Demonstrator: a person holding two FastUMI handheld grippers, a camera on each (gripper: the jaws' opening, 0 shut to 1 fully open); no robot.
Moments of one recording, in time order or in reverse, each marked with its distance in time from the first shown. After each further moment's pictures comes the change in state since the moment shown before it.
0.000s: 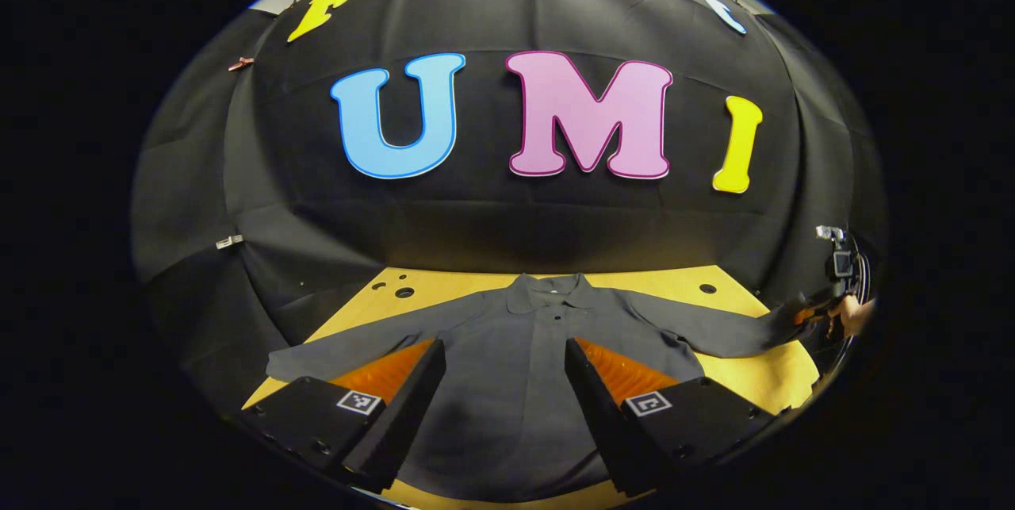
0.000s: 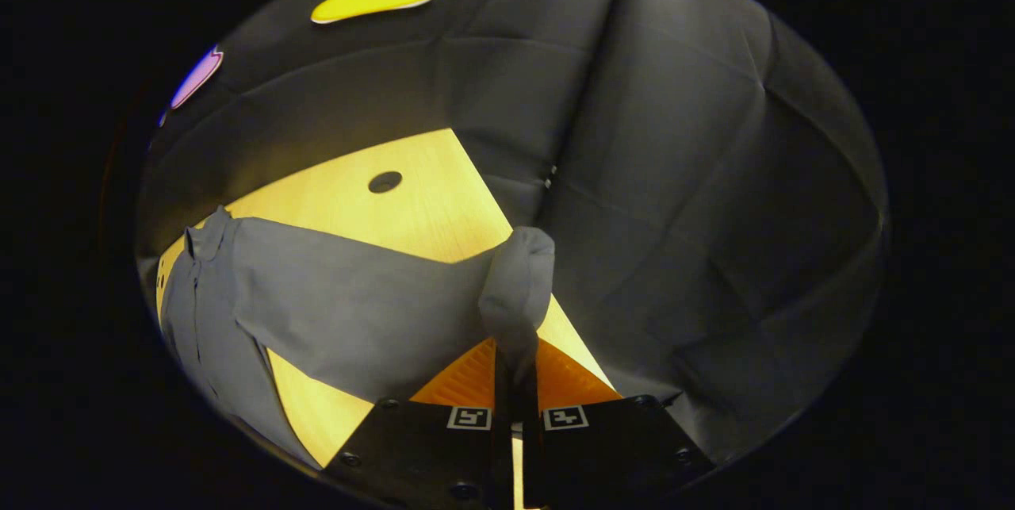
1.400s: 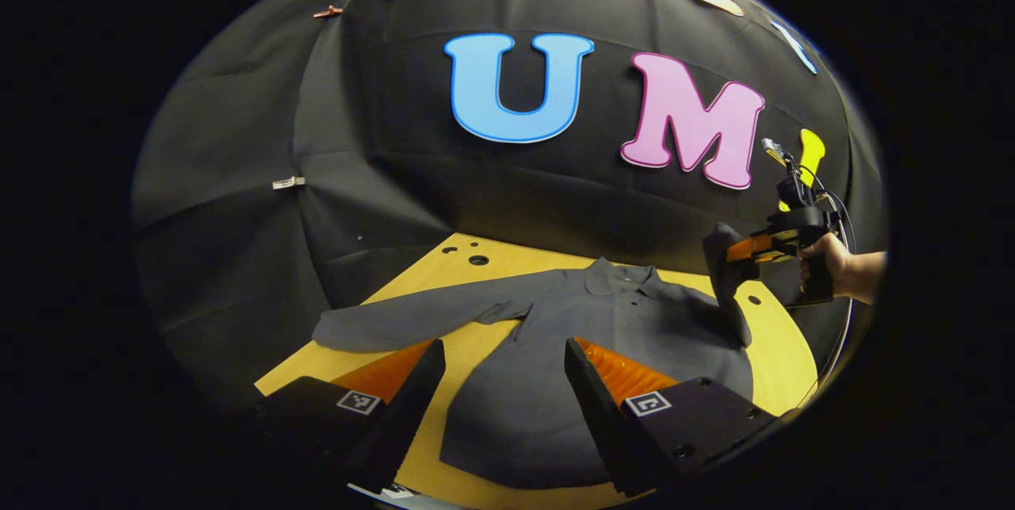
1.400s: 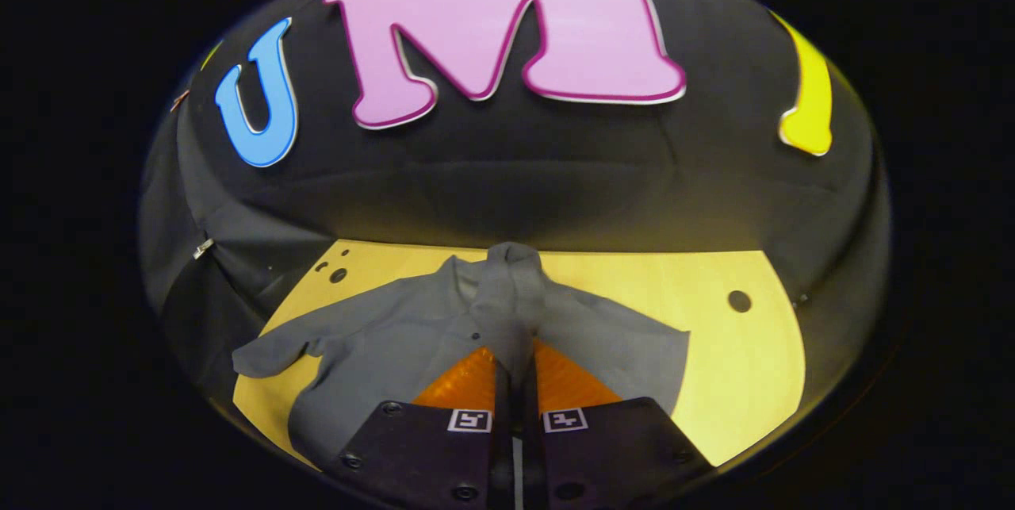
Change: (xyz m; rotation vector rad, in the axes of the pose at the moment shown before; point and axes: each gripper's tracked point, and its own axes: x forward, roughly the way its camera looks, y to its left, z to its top) left arm -0.020 0.164 -0.063 -0.187 0.063 0.168; right arm -0.160 0.449 0.053 -0.249 -0.157 0.642
